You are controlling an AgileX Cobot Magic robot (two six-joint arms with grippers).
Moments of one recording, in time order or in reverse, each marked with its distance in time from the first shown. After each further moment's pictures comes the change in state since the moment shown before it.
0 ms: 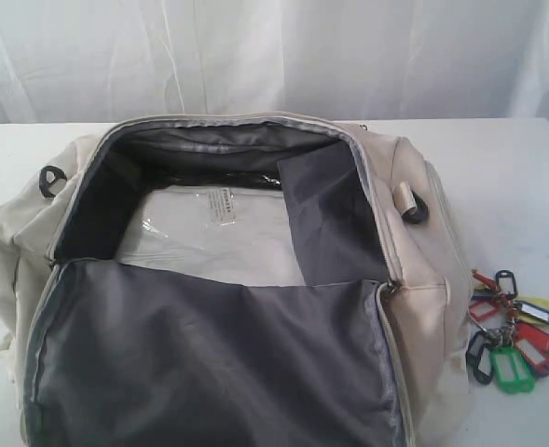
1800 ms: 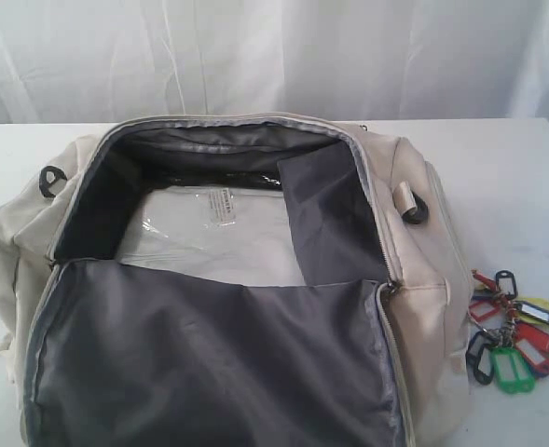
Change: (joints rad) left arm -0.058 0.000 0.000 0.097 -0.008 -0.066; right arm 0.000 0.000 0.000 0.000 0.000 -0.001
